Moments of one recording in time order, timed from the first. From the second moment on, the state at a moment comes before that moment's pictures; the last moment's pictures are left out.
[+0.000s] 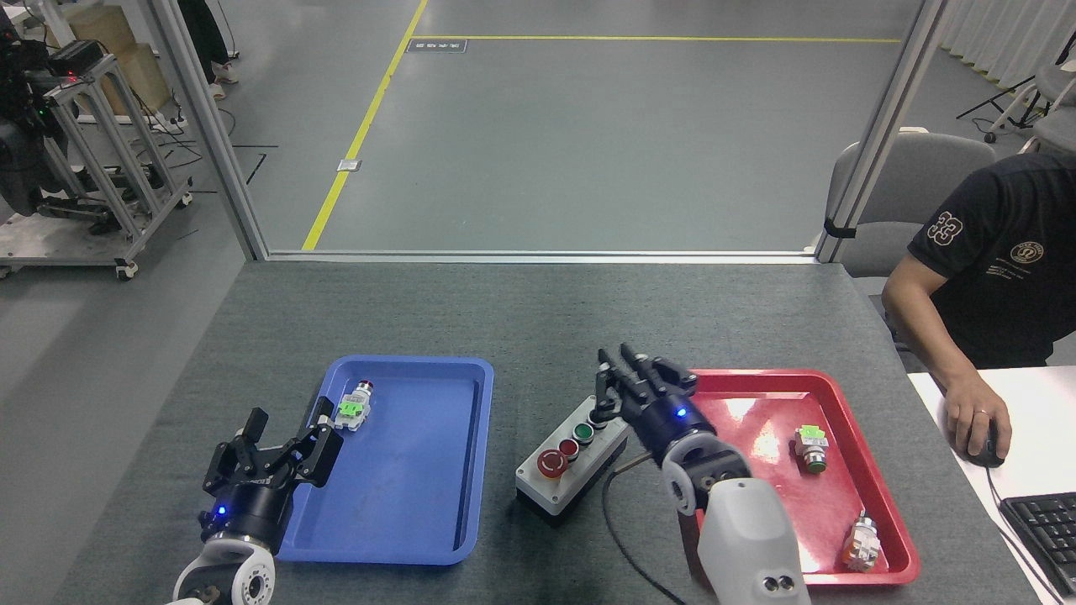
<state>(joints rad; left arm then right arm) -0.15 0.13 0.08 -1.34 -1.09 -0.19 0.13 -0.47 0.12 0.02 -1.07 1.54 -0.26 0.10</state>
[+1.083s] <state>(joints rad) -0.12 0.13 0.09 -1.31 -1.10 -0.18 0.14 -0.08 0.13 -0.30 -1.56 1.54 -0.19 -0.14</state>
